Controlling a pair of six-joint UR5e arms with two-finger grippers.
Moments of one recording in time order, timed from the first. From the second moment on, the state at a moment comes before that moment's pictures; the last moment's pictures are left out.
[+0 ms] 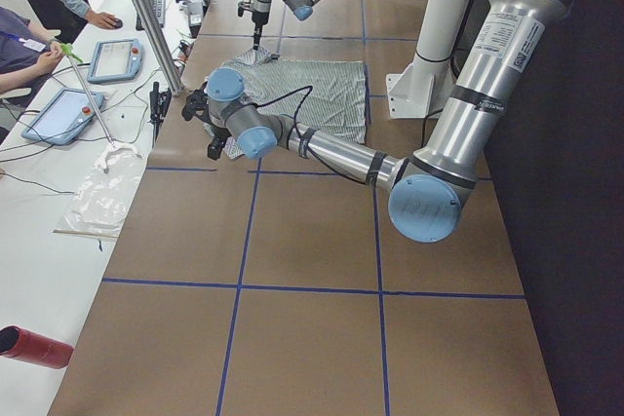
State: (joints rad) left arm -1.21 -1.94 -1.52 -2.15 -2.34 -0.56; right arm 0.89 -0.93 1.05 -0.88 1.98 0.92
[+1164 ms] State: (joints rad) left arm -1.21 -1.94 -1.52 -2.15 -2.34 -0.56; right arm 0.90 -0.87 1.17 -0.89 1.99 0.95
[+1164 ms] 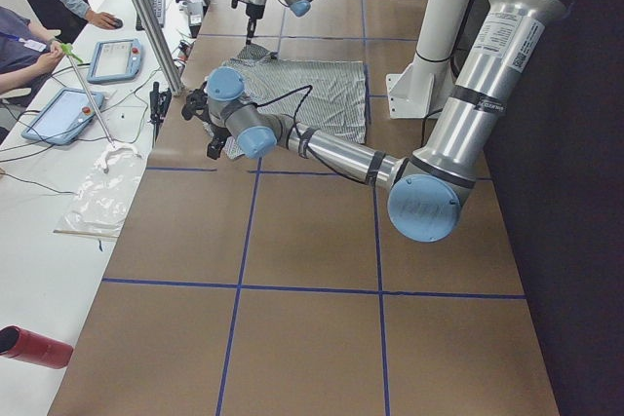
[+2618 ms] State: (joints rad) left arm -1.19 -1.96 -1.49 -2.18 -2.33 -0.60; right arm 0.71 -0.57 0.96 -1.04 1.66 1.07
